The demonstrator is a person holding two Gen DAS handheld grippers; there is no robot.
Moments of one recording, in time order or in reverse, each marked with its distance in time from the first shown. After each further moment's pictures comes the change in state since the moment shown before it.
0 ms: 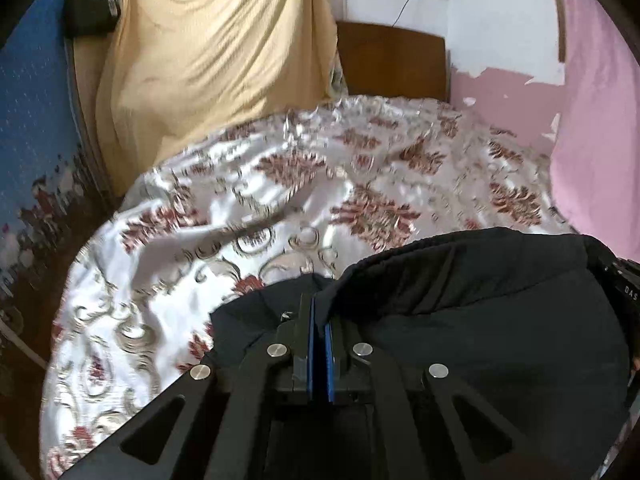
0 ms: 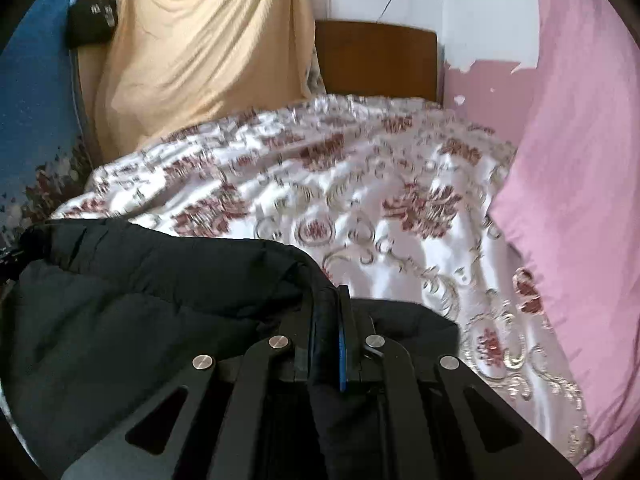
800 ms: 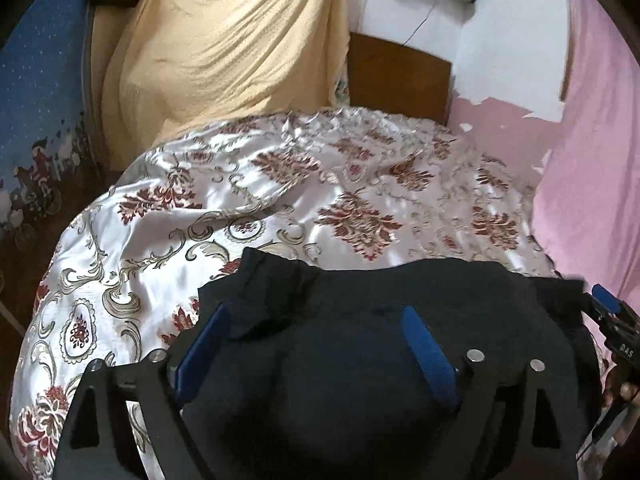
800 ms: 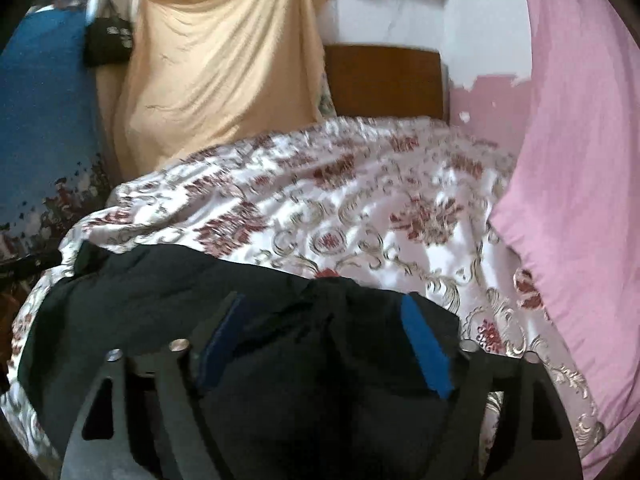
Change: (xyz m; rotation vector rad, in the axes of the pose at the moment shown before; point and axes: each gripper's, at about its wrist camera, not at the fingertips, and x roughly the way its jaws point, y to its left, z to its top) left arm -0.043 0.005 -0.015 -0.108 -0.048 -0.087; right arm -0.059 -0.007 -0.031 0.001 -0.129 0.077
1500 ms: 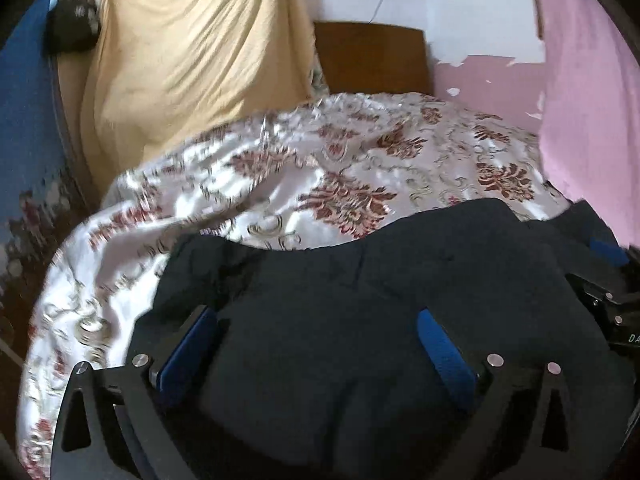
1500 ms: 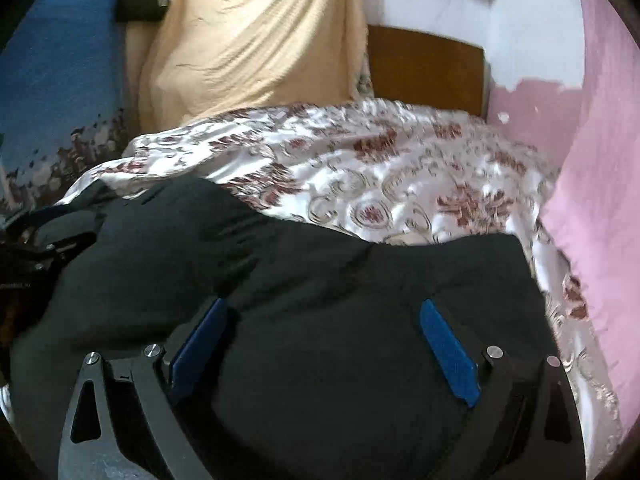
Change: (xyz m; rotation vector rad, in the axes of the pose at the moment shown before) left arm 0.073 -0.041 -0.018 0.155 0.016 0.067; right arm 0.070 0.029 -0.018 -0.092 0.098 0.051
